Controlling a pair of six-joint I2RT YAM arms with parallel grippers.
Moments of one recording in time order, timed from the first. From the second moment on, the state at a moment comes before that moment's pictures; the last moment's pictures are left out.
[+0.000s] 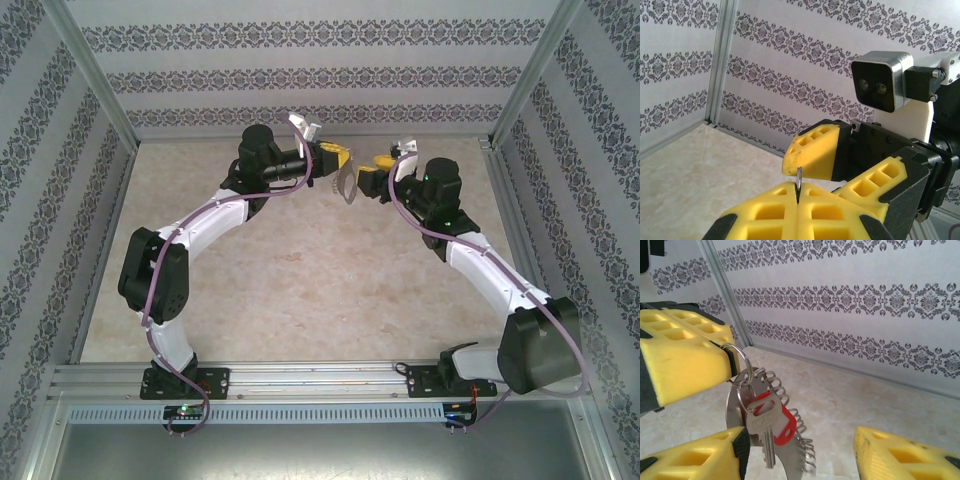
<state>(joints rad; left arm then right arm) -0.43 1.82 1.43 0.44 0.83 -0.32 0.27 1.33 0.94 0.26 -0.45 0.18</state>
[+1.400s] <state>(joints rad) -0.43 1.81 1.43 0.40 0.83 -0.31 0.26 1.39 0.95 0.32 -0.59 0.22</state>
